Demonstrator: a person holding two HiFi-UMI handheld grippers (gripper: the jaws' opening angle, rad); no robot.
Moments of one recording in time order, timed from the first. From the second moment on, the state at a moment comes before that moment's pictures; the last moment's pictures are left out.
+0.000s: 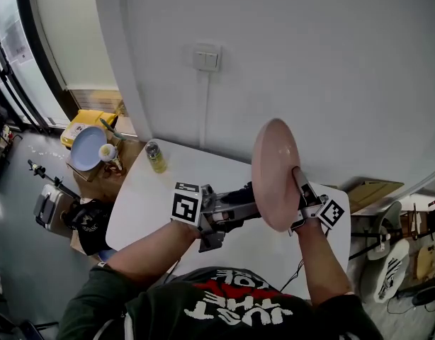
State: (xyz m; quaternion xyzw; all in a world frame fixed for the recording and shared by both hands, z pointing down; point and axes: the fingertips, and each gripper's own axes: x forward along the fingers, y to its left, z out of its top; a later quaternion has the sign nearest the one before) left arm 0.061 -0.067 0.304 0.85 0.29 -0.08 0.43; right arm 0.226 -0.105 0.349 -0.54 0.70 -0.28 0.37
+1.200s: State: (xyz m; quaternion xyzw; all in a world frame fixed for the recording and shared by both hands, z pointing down) left arm 0.044 -0.073 0.318 0.88 0.26 -0.06 0.40; right arm 0.204 -0.096 0.380 -0.52 0.71 -0.31 0.37
